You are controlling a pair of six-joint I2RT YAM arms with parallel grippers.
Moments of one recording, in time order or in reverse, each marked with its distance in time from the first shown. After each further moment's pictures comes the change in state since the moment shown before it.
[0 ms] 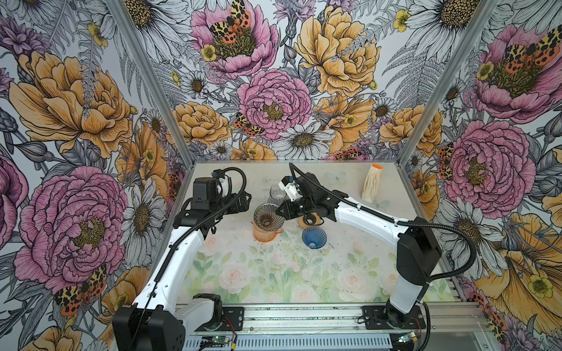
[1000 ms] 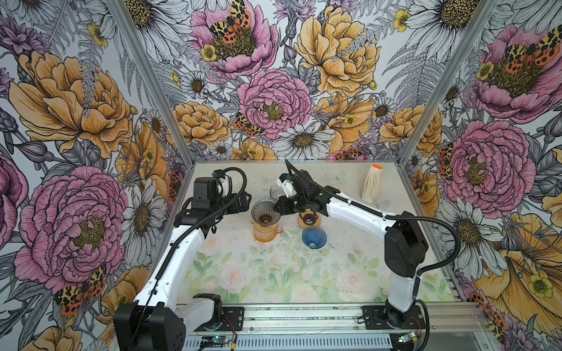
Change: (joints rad) left arm 0.005 0.013 0.000 0.000 0.003 0.001; right arm 0.000 0.095 0.102 -0.048 0.052 0.056
